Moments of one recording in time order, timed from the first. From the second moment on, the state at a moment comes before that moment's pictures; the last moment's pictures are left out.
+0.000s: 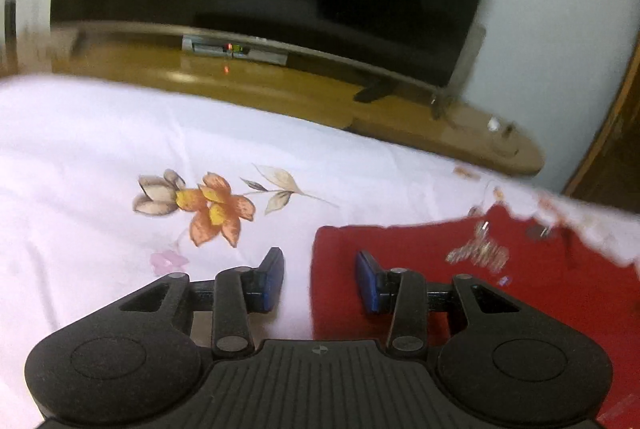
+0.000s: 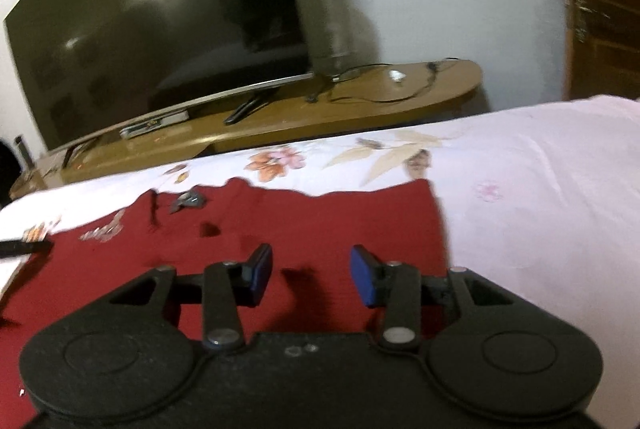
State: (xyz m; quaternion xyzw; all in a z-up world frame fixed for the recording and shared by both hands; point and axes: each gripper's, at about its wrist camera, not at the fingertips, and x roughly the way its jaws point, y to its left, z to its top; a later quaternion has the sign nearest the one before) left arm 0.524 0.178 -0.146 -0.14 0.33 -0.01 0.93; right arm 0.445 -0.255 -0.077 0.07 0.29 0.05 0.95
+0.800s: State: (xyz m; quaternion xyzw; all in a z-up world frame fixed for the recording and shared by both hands) left arm 0.520 0.129 -0.141 -0.05 0.32 -0.03 0.95; right arm 0.440 -0.246 -0.082 0.06 0.28 0.07 0.96
